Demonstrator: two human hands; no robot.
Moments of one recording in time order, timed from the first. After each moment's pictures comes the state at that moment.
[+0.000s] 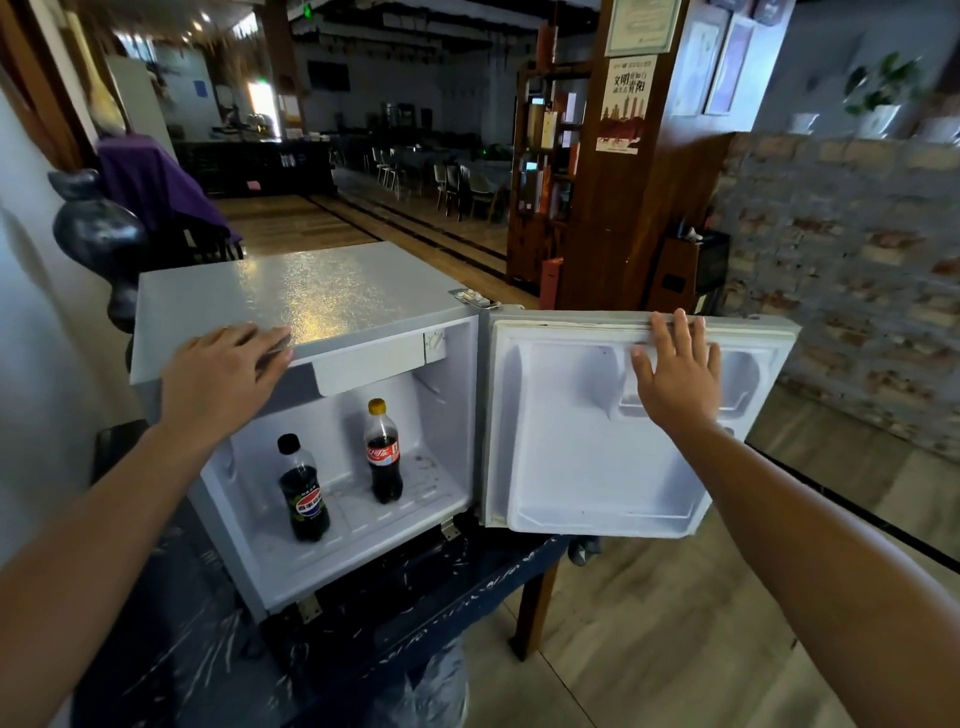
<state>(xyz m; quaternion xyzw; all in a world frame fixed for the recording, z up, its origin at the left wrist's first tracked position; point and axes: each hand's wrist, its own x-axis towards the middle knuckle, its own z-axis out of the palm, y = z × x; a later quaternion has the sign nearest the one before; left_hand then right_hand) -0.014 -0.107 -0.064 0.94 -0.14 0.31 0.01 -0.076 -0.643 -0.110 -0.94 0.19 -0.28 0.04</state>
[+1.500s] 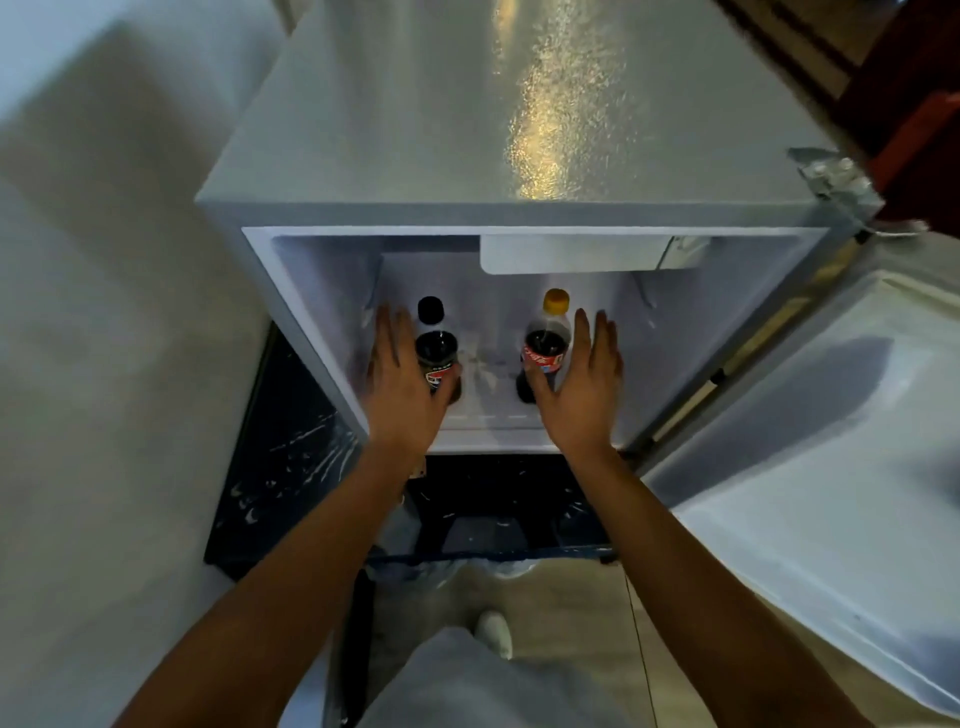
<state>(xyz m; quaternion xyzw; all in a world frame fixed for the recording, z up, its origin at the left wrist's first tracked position) 0.011 -0.152 -0.300 0.92 0.19 0.20 0.28 0.086 -0.352 -0.311 -0.94 -0.10 -0.13 0.29</state>
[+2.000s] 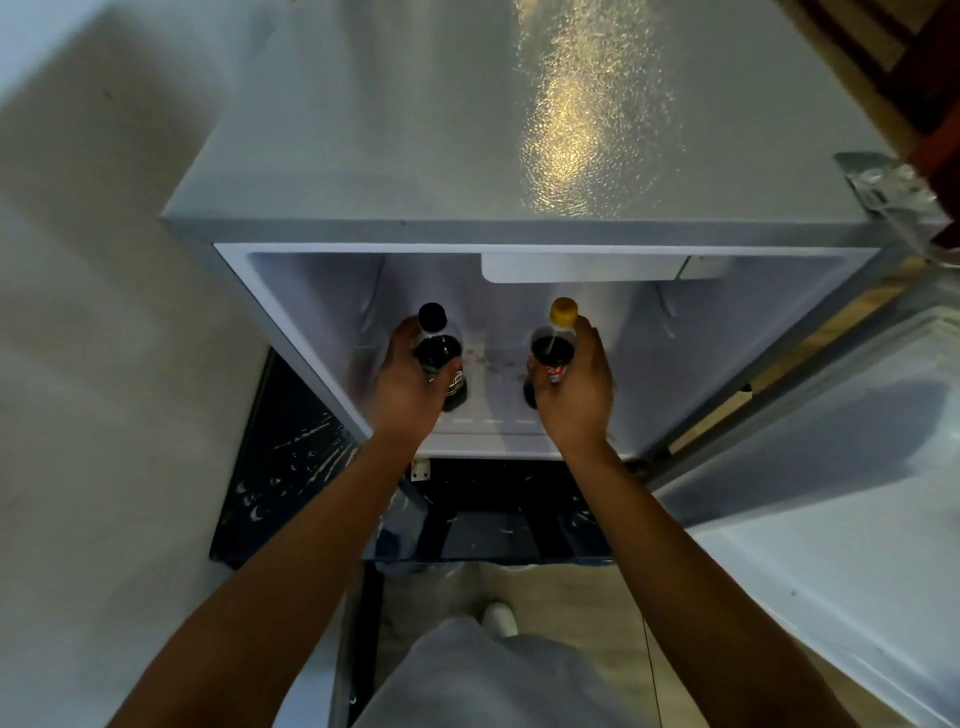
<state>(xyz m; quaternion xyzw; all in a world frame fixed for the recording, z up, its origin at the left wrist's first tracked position) 0.036 -0.146 -0.302 0.86 0.27 0.16 0.40 0.104 -0.333 -0.321 -0.90 -0.08 -0.11 0.41</state>
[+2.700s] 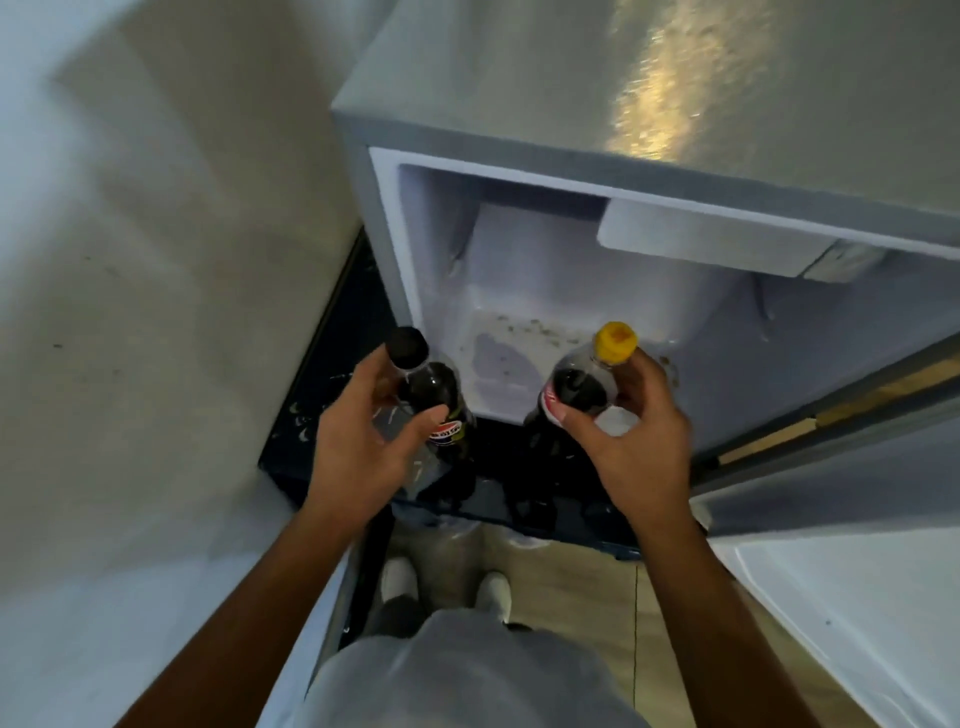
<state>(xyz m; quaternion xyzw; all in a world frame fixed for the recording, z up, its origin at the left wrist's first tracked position) -0.137 -0.137 -0.232 0.82 0.24 0.22 0.47 0.000 -0.345 -0.243 -0.82 -0.17 0.02 0.55</state>
